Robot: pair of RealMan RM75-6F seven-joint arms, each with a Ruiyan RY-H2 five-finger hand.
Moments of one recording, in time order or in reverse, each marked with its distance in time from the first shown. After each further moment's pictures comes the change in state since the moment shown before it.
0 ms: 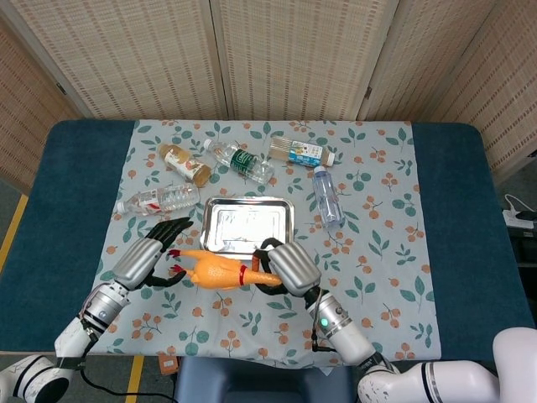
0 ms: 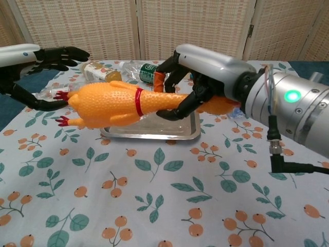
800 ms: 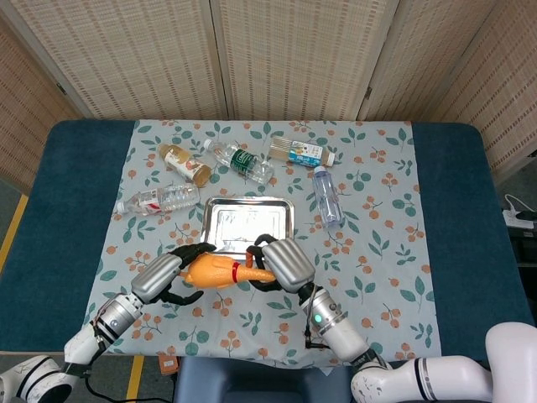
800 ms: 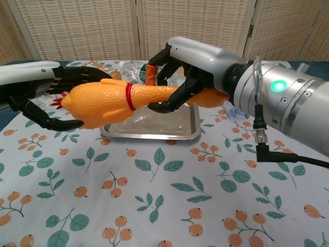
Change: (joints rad) left arm -0.046 -0.002 0.049 -0.052 0.070 -0.070 -0.146; right arm 0.042 -0.018 0.025 -0.003 0.048 0.008 -0.012
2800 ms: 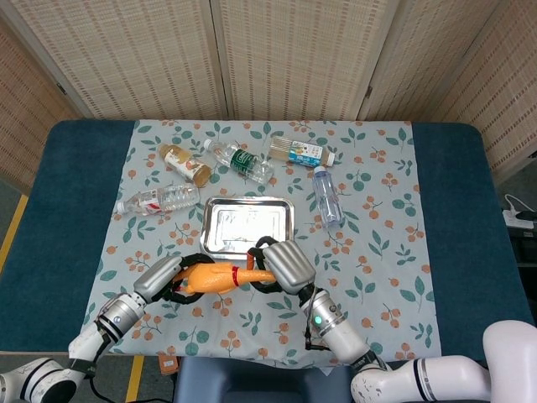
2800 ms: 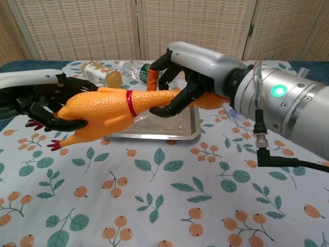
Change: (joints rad) left arm -0.018 0.015 -0.019 -0.074 -0.193 -0.080 -0.002; right arm 0.013 -0.001 -0.022 -0.005 0.023 0.022 -0.009
